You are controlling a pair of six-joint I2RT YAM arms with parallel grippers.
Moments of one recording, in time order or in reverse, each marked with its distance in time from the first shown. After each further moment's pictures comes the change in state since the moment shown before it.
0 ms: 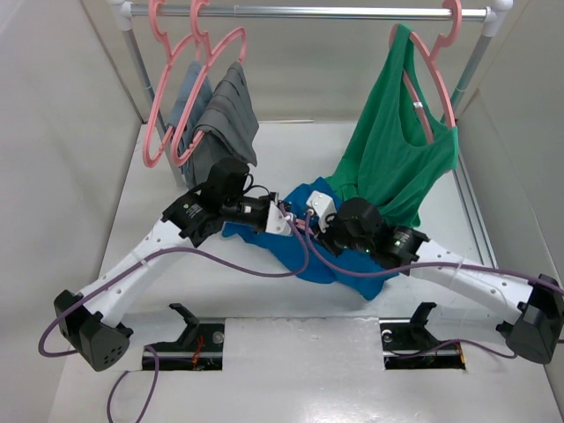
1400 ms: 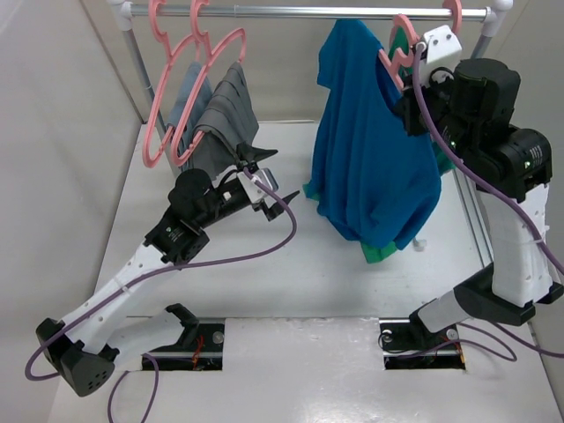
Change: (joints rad) left arm -0.001 -0.187 -0.163 0.648 -0.399 -0.534; right arm -0.392 0.364 1.532 -0.827 0.272 -0.006
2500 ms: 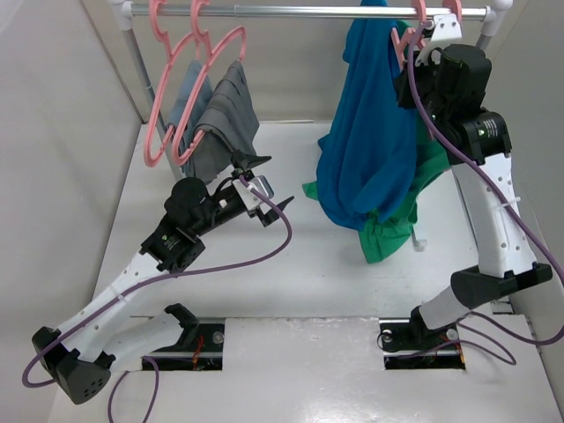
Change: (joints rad) left arm 0.000 -0.062 -0.064 -0.014 -0.035 0.009; right arm -0.210 0.040 -0.290 0.427 -0.088 0.156
